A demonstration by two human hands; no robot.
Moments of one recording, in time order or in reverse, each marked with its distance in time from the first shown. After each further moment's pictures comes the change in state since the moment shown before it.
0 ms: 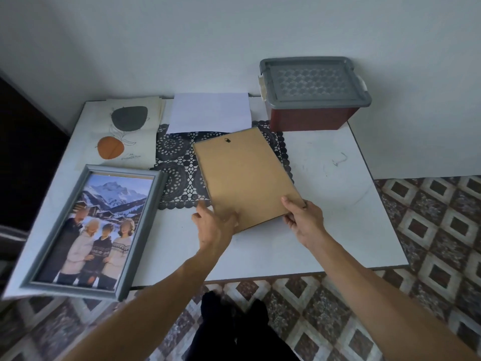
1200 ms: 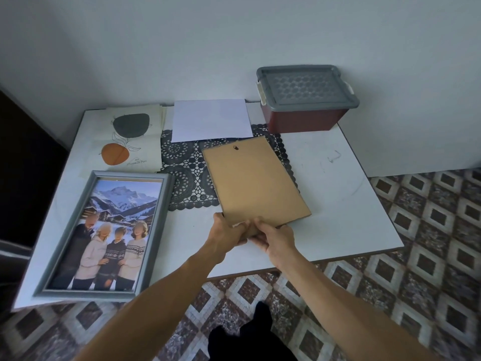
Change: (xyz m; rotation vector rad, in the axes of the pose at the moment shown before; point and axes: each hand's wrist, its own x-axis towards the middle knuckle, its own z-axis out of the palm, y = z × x) left_hand 0.000 -0.022 -0.028 -0.237 -0.431 -0.087; right_hand -0.076 0.068 0.061 0.175 -0.030 0.110
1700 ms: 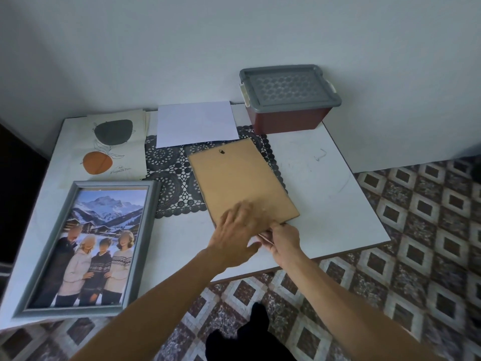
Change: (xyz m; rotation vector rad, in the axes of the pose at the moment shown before) left_hand -0.012 0.015 0.028 1.471 -0.133 0.782; right_hand 0.012 -0.020 -0.027 0.011 0.133 0.009
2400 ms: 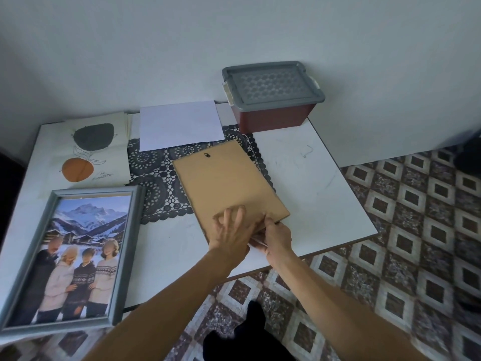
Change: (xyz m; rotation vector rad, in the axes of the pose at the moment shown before) left_hand 0.015 0.027 0.005 0.271 -0.055 -0.081; right_hand -0.001 -0.004 -0.006 -0.022 0.029 -0.037
